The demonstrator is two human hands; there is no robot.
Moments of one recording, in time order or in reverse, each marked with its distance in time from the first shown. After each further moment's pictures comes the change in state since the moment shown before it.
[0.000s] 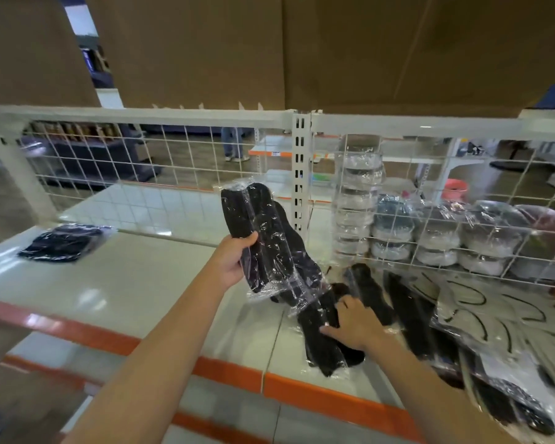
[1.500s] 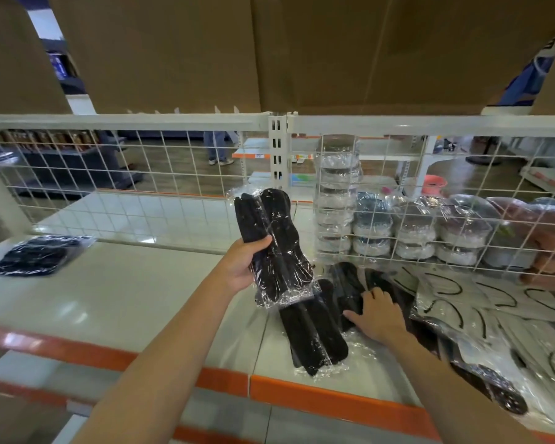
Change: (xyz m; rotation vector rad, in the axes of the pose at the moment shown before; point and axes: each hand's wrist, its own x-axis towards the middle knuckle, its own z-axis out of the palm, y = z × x) left_hand -0.006 -0.014 0.042 0.029 -0.141 -0.030; right_hand -0.003 0.066 0.002 0.049 0.161 0.261
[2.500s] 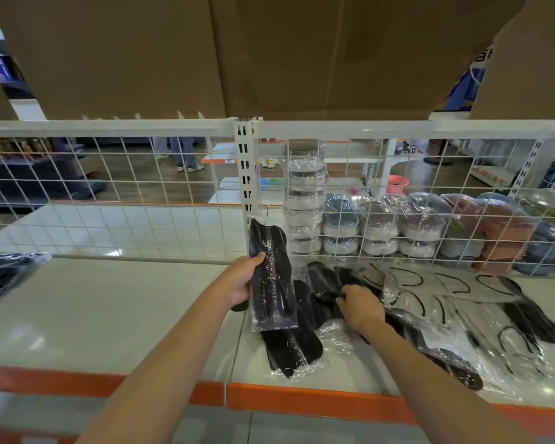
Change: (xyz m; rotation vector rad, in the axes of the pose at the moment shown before) left_hand 0.008 -0.026 0.032 0.157 0.000 -0.228; right_hand -0.021 0.000 -0.029 0.196 0.144 0.066
